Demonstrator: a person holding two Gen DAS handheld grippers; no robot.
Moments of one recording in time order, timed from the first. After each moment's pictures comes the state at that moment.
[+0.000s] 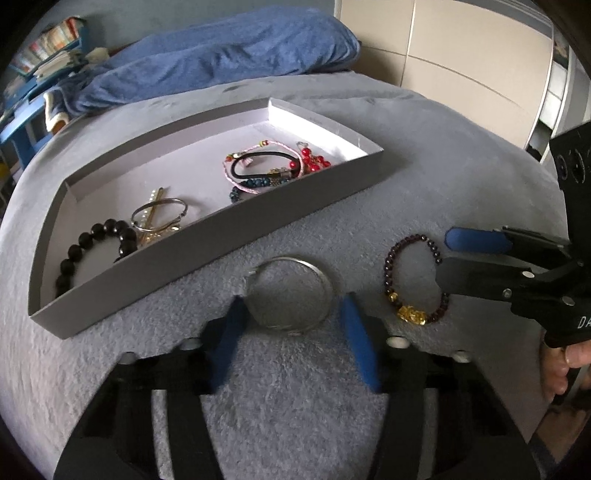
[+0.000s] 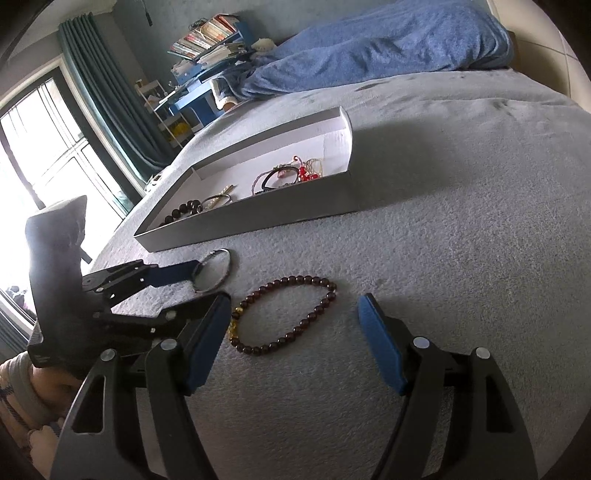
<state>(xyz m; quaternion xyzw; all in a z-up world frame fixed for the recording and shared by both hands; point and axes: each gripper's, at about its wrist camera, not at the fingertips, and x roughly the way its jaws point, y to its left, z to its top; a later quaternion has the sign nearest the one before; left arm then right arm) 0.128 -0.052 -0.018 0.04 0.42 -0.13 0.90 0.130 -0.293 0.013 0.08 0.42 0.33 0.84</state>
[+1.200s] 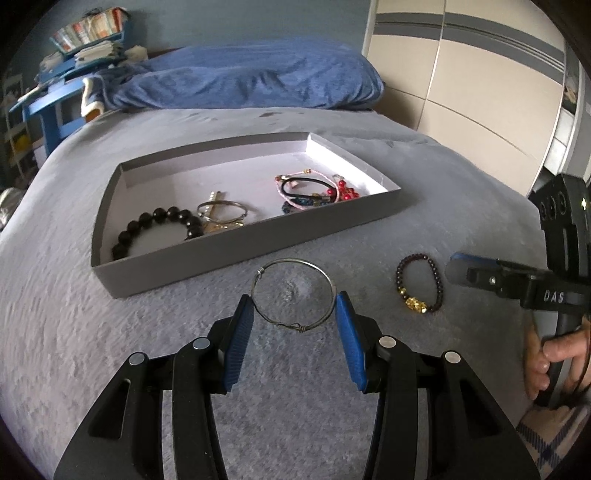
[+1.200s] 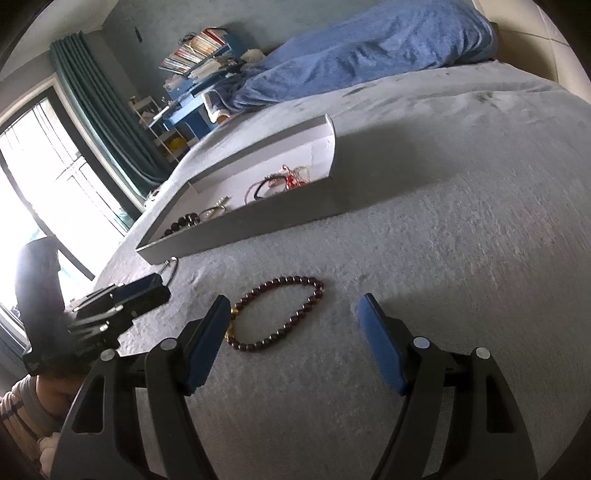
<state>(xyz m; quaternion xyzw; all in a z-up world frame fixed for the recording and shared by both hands) 0.086 -0.007 0.001 -0.02 0.37 -0.10 0.92 0.127 -0.305 0.013 0.11 0.42 0.32 0.84</state>
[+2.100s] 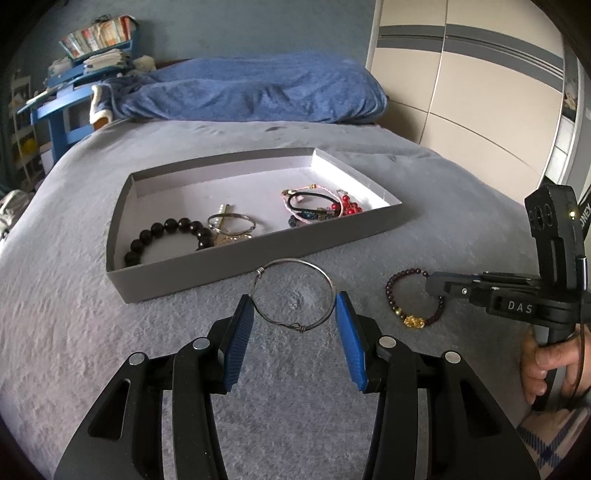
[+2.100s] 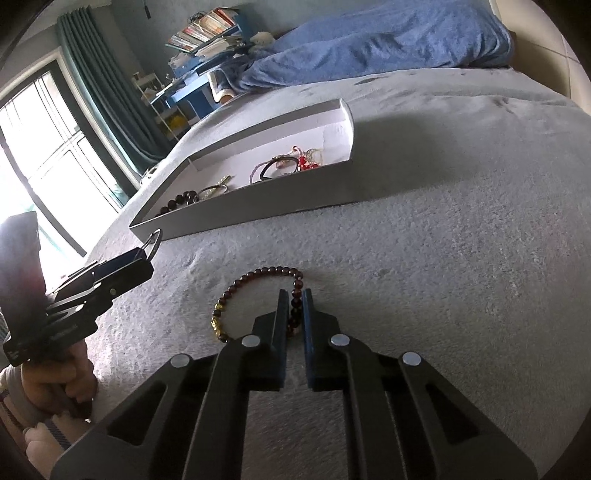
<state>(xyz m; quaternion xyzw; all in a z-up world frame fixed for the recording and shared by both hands) 0.078 -0.005 0.009 -0.03 0.34 -0.09 0.93 0.130 -0.291 0.009 0.07 0.43 0.33 0.84</state>
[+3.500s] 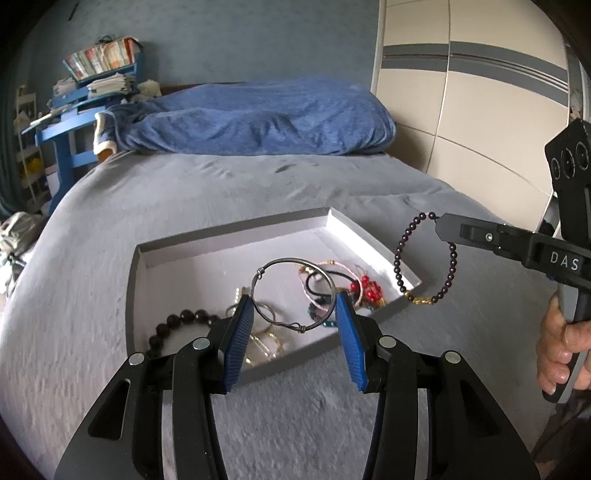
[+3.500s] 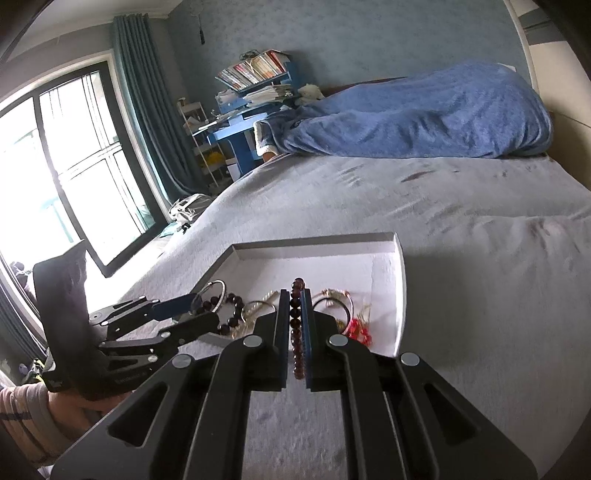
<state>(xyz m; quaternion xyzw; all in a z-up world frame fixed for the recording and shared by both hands) 0.135 0.004 0.058 -0.02 0.30 -0.08 0.95 0.175 -0.253 0.113 0.05 0.32 0.38 0.87</state>
